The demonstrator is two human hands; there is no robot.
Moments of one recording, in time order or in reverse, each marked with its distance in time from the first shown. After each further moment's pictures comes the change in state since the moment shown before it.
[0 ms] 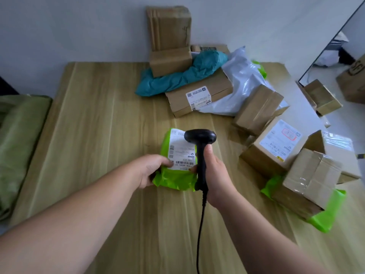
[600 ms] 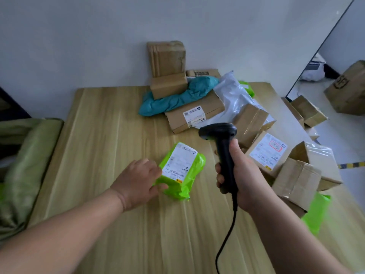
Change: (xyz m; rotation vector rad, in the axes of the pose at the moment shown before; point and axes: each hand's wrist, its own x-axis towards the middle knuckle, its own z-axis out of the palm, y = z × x) left_hand -0.056 -0.011 -0.042 1.532 0.478 1.368; right_hand -0.051 -0.067 -0.040 0.019 -0.019 -0.081
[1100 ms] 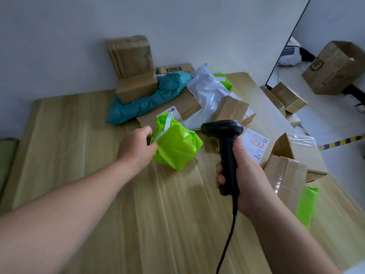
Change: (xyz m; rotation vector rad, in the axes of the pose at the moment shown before) left_hand 0.142 -0.004 0.015 -0.426 0.115 -0.597; right_hand 0.021 -0.011 -0.045 0.156 0.160 -0.020
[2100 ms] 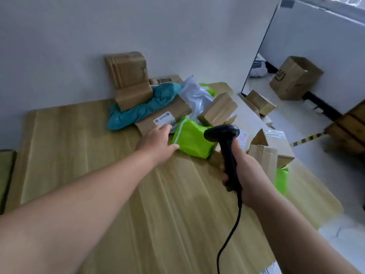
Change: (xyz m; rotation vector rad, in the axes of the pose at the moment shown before) left_hand -0.020 0.040 -0.028 0.089 -0.287 0.171; right_hand -0.056 0.005 0.004 -0.185 0.122 -0.119
